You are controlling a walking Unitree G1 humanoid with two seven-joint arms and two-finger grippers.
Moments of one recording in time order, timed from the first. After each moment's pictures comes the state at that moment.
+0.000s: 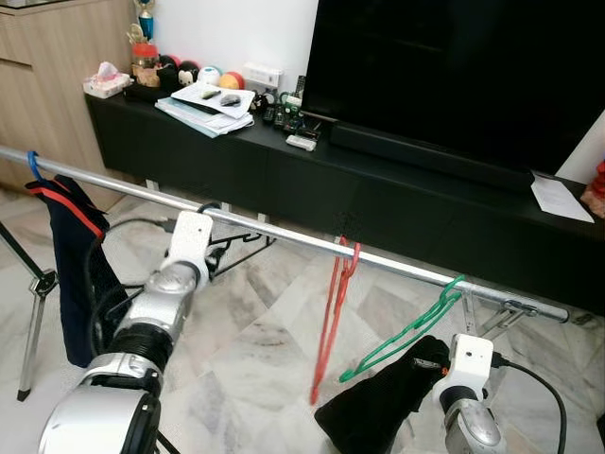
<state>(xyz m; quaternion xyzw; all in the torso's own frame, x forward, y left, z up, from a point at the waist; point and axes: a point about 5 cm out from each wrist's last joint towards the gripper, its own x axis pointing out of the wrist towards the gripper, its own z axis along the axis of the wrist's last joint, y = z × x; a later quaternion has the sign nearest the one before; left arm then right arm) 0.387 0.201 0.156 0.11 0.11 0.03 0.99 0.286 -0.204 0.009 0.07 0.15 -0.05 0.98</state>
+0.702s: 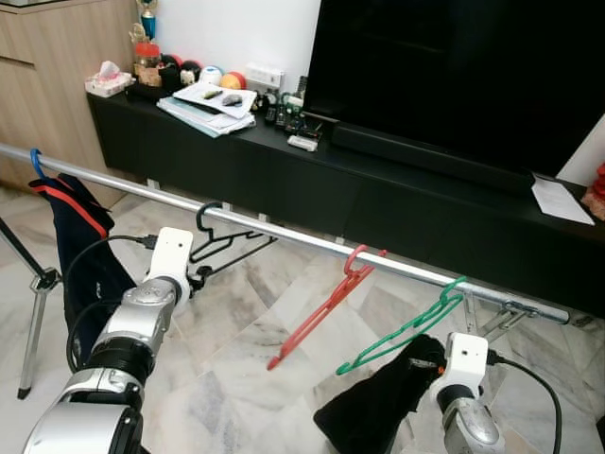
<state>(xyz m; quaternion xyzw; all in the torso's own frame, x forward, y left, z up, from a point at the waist) 0.379 0.211 0.126 0.09 0.18 0.01 0.98 0.288 -0.200 0.011 0.07 0.15 -0.03 0.99</state>
